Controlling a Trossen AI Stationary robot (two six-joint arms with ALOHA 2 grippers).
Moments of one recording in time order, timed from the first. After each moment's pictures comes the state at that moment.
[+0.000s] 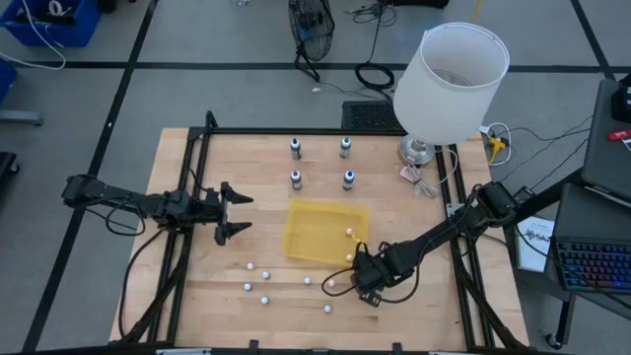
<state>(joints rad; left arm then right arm) -0.17 0.33 0.01 0.29 -0.21 -0.19 0.50 1.81 1.13 -0.75 0.00 0.95</state>
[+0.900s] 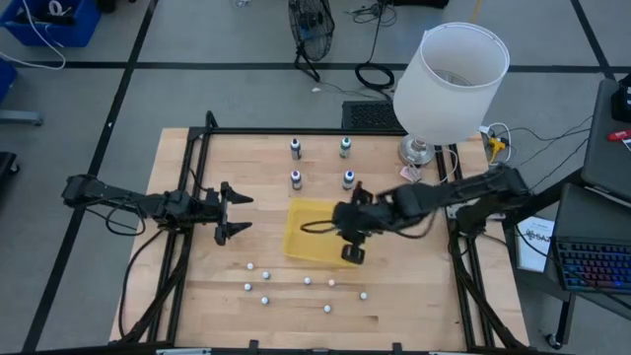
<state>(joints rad) -0.17 0.33 0.01 0.29 -0.21 -0.19 0.23 1.67 1.63 -1.01 0.15 0.41</state>
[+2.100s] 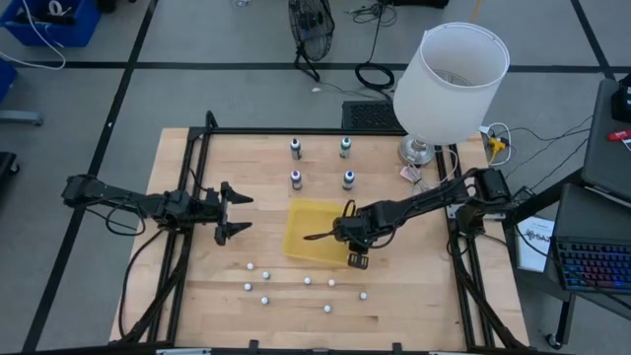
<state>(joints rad) -0.17 0.33 0.01 0.29 -0.21 -0.19 0.15 1.79 1.11 -0.64 -0.08 0.38</state>
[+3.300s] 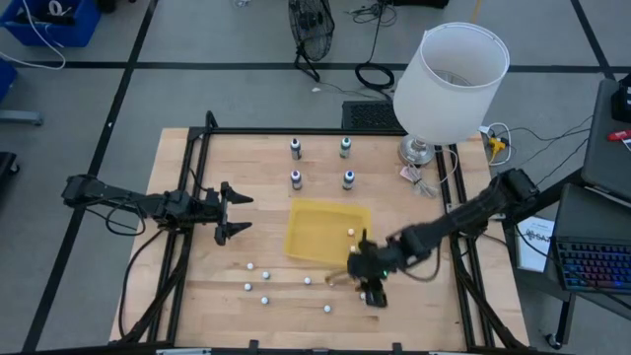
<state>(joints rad) -0.17 0.33 0.01 0.29 -0.21 -0.19 0.46 1.60 1.11 -0.46 -0.10 0.54</state>
